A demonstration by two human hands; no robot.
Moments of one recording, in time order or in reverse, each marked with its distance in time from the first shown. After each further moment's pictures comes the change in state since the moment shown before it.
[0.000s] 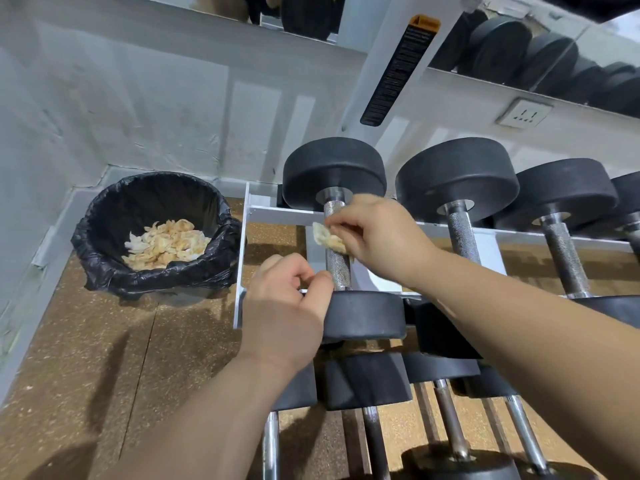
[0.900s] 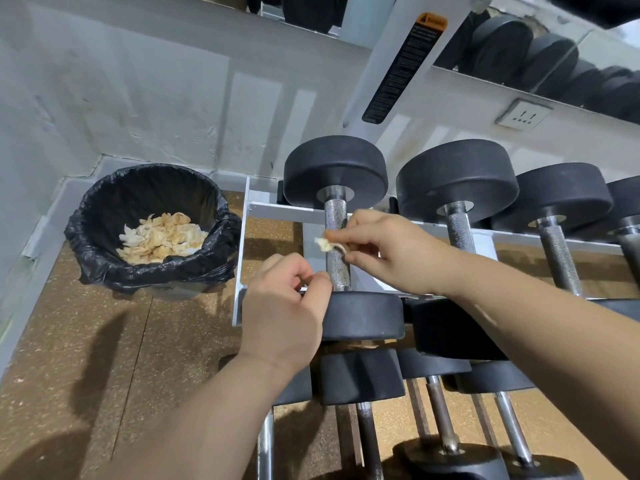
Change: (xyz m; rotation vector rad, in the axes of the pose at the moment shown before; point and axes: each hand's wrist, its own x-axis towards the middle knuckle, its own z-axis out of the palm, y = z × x) left_hand 0.000 -0.005 0.003 -0.053 0.023 -0.018; right_hand -0.015 0.008 -0.017 0.173 -0.293 -0.046
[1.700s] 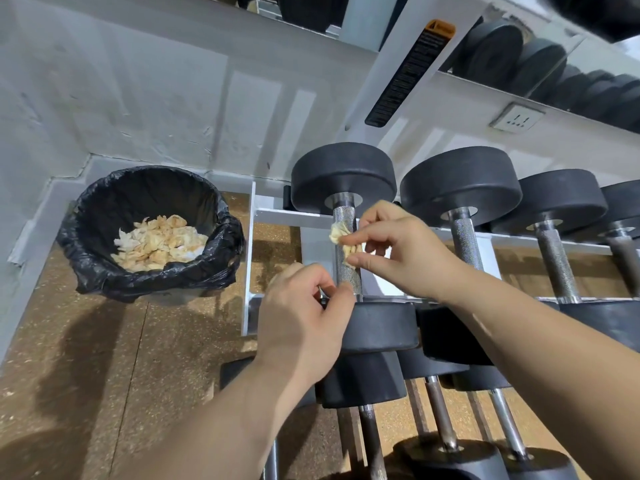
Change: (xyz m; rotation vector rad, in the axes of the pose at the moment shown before) left_hand 0.004 0.006 -0.008 0.045 -0.122 0.031; right_hand 0.005 -0.009 0.004 0.126 0.166 0.151
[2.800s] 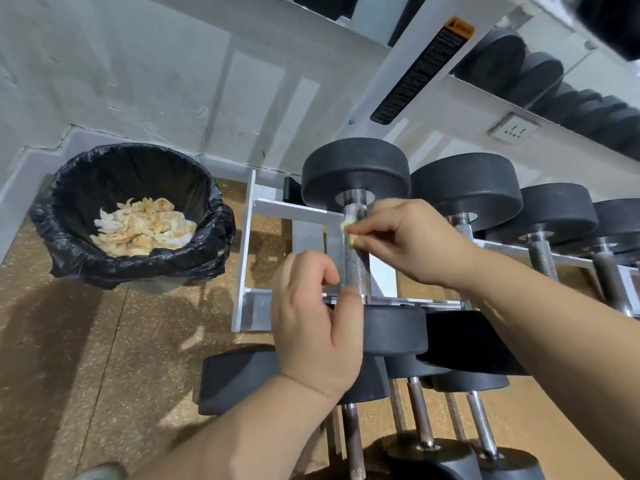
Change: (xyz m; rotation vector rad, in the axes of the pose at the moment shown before) left_hand -0.008 0.014 0.015 -0.170 0.259 0.111; right_hand 0.021 -0.005 -0.016 -0.292 -0.073 -0.127
